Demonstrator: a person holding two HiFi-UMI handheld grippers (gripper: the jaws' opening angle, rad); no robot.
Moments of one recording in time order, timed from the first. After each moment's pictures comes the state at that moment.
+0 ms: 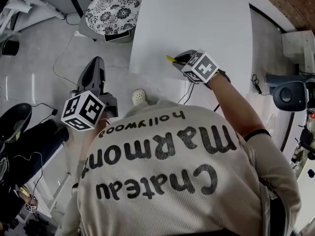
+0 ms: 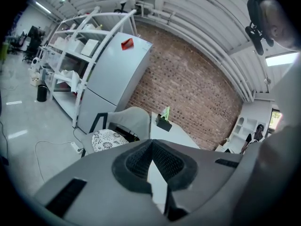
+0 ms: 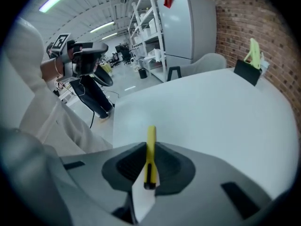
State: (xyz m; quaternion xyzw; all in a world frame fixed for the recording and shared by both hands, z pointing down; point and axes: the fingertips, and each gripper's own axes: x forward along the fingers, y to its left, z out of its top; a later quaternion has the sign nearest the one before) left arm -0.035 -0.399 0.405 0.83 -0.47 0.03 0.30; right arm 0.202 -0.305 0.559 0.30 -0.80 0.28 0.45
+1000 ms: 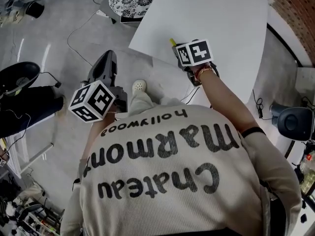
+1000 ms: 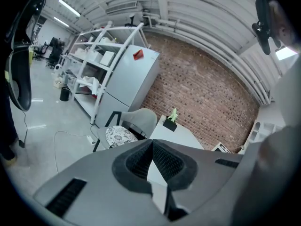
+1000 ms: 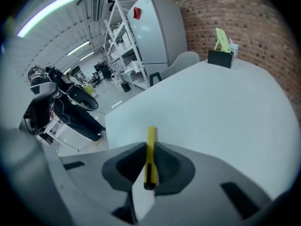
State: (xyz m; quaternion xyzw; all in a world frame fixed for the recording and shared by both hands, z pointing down) left arm -0.006 -0.279 0.403 0.77 -0.56 0.01 0.31; right arm 0.210 -0.307 0.560 0.41 -0.76 0.35 0.36
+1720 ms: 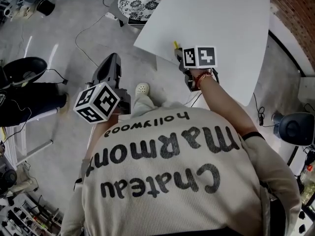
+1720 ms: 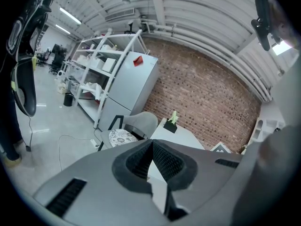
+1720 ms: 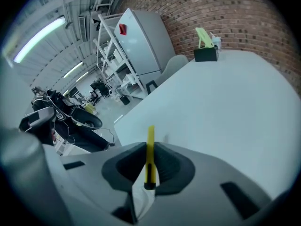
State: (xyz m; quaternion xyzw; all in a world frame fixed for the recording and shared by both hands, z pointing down) left arm -0.006 -0.239 0.391 0.76 -0.58 0.00 0.28; right arm 0.208 -0.283 0.544 0.44 -0.76 0.41 0.26
